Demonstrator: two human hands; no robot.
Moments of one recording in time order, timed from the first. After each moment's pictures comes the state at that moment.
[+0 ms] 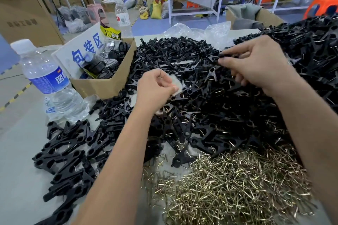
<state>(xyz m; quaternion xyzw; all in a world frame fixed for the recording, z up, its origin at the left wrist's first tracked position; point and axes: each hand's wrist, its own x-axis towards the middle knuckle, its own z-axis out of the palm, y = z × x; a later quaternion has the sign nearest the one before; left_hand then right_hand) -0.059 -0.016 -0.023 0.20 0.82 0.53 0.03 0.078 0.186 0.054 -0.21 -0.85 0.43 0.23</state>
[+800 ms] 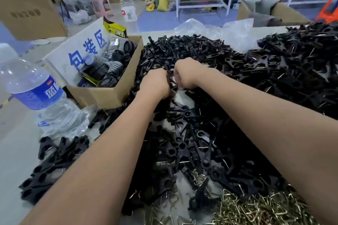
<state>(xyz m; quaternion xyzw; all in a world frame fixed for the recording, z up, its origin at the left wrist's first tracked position) -0.182 0.022 -0.031 0.22 0.97 0.13 0.04 -0.151 0.146 -0.009 -0.04 -1.00 0.06 -0.04</state>
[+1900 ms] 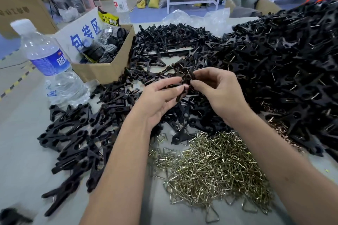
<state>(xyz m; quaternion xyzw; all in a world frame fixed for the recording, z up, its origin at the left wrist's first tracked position) -0.016 -0.038 -0.051 0.12 0.53 0.77 0.33 0.085 0.121 -0.042 -0.07 -0.78 0.56 0.28</state>
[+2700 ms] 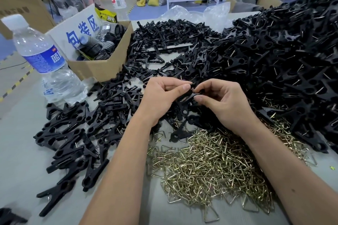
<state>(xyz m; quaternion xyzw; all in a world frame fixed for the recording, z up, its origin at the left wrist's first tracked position) -0.007 -0.033 -0.060 0.31 0.67 0.65 0.16 0.112 0.129 -0.069 -0.02 -0.79 0.57 0.23</state>
